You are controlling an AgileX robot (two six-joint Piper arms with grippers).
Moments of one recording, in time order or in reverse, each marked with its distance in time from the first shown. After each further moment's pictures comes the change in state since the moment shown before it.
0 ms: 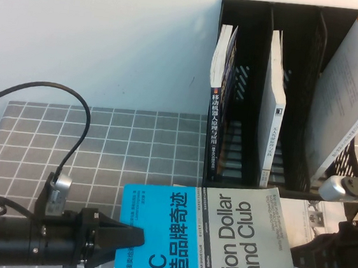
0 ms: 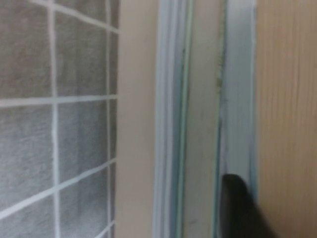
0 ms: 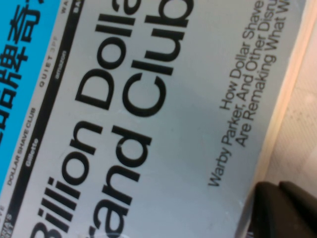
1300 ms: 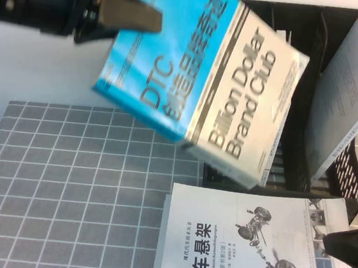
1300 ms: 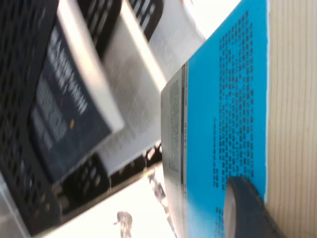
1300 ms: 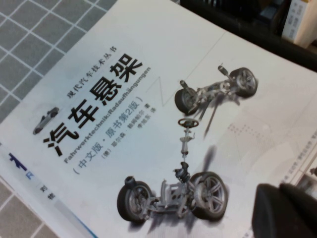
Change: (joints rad) right arm 0.008 -0.349 0.014 -0.324 0.006 0.071; left arm -0.098 -0.360 -0.996 0.637 -0.069 -0.881
